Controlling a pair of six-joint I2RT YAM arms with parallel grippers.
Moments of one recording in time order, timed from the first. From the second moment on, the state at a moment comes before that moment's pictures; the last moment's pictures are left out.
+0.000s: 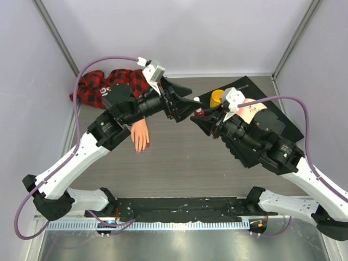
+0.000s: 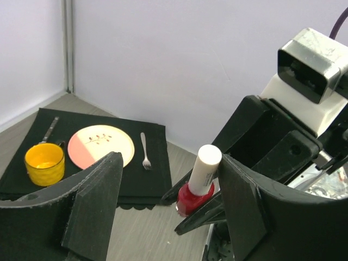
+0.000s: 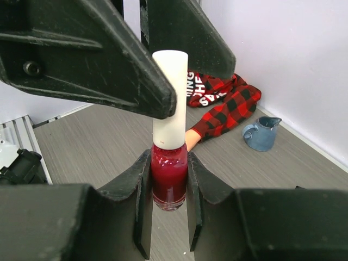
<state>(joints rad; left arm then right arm) -0.84 1.23 1.49 -0.08 0.32 -0.34 0.90 0.89 1.21 -0.25 -0.03 -0.03</state>
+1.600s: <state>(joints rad) -0.77 1.08 1.42 0.00 0.67 -0.37 0.91 0.83 1.20 -0.23 -0.21 0.01</state>
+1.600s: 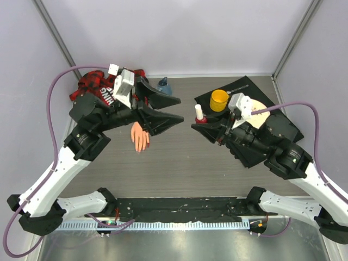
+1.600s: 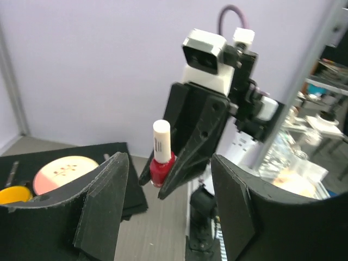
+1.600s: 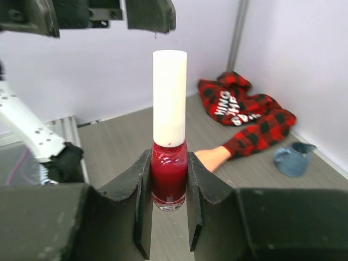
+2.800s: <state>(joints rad) -0.92 1.35 1.43 0.55 1.19 -0.70 0.90 0.82 1.22 -0.25 -0.68 0.18</state>
